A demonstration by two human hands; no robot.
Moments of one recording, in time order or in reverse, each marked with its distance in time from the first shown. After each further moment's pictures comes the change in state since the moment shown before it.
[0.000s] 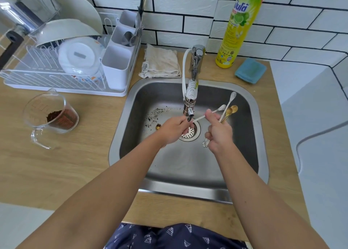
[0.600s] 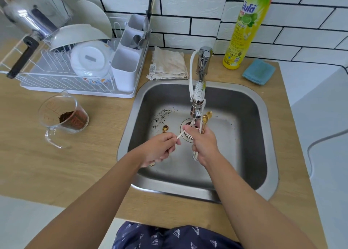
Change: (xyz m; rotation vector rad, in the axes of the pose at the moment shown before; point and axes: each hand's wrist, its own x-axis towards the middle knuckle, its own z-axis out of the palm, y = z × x) left_hand -0.066 -0.026 -0.033 -0.248 -0.159 -0.239; right_hand -0.029 0.045 0.024 -0.213 -0.241 0.021
